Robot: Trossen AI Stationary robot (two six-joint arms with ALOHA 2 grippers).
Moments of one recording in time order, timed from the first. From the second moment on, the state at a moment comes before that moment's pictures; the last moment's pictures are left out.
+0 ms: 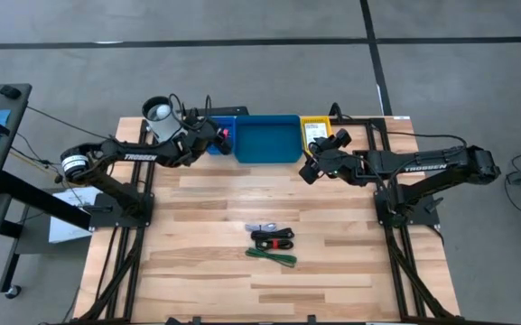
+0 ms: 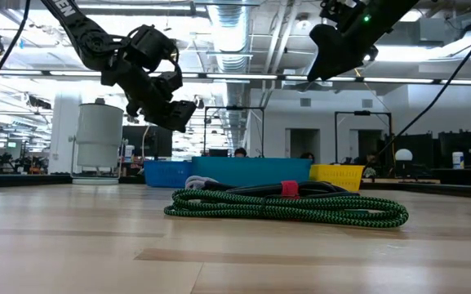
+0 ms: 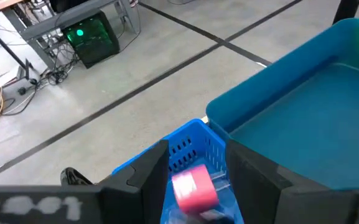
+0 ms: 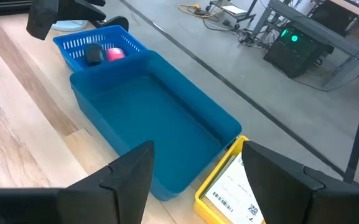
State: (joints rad) left arm 0.51 1.47 0.68 0.33 -0.56 -0.04; right arm -0.03 1.20 0.90 -0.41 0.76 0.20
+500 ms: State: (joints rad) left arm 0.47 1.43 0.68 0.25 -0.40 -0.10; right arm -0.01 1.20 0.90 -0.41 0.68 0.21
